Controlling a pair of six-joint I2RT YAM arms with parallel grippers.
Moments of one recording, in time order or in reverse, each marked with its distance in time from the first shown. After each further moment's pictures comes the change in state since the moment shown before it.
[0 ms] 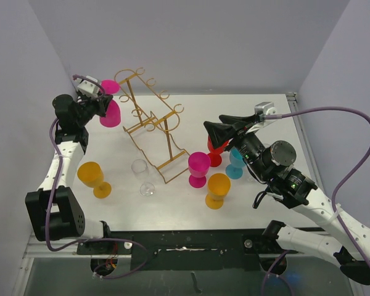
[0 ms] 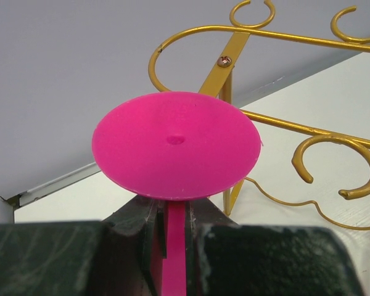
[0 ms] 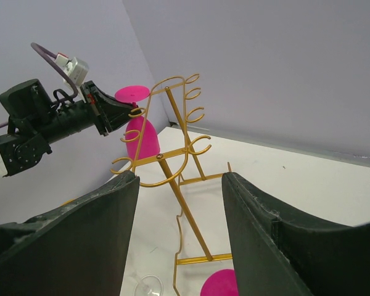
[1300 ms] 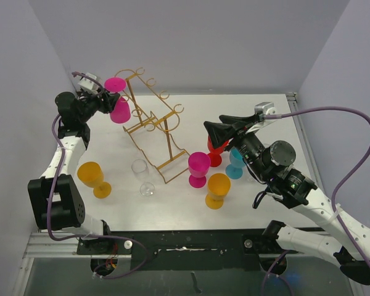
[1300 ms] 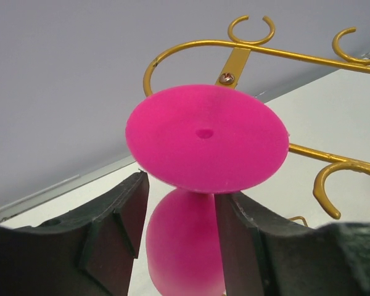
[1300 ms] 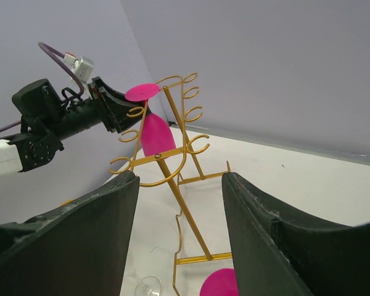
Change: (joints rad) left arm 0.000 0.103 0.035 0.122 0.075 -0.095; right arm 0.000 0.001 0.000 -0.003 0.008 0.003
